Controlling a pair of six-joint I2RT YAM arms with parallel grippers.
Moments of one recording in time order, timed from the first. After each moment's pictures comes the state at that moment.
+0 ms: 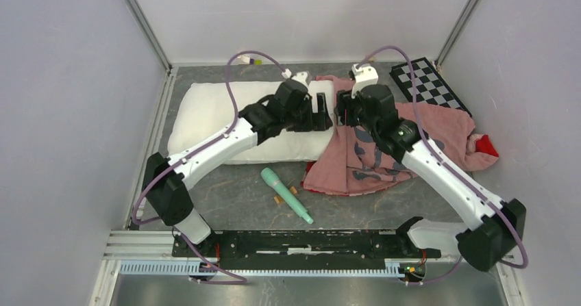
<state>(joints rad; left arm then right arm) -0.82 1.62 1.43 -0.46 -0.03 -0.67 0.60 1.18 1.10 -0.34 0.23 0.19</state>
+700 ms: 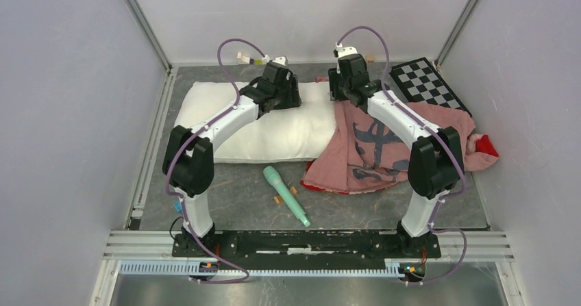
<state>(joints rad) -0.55 1.89 1.57 -0.41 -0.10 -0.50 0.42 1.80 1.52 -0.35 0.20 0.15</state>
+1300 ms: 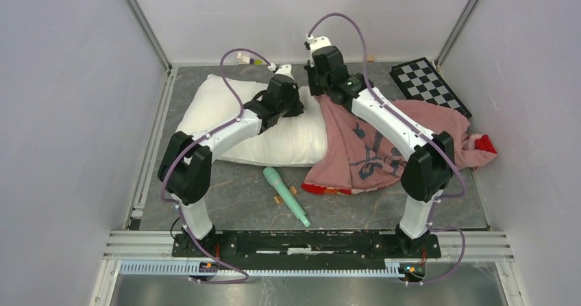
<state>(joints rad) -0.60 1.81 1.37 -0.14 -0.10 -0.53 0.58 1.83 1.75 -0.46 0.25 0.14</state>
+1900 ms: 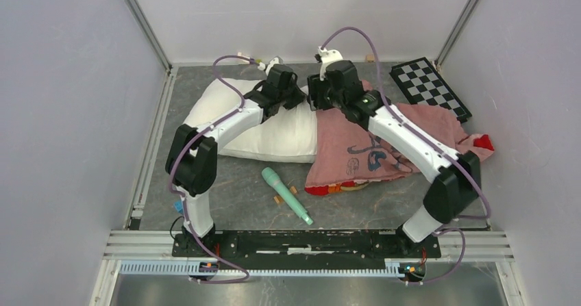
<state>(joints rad) -0.57 1.89 1.50 -0.18 -0.09 -0.93 0.62 1.65 1.52 -0.40 0.14 0.22</state>
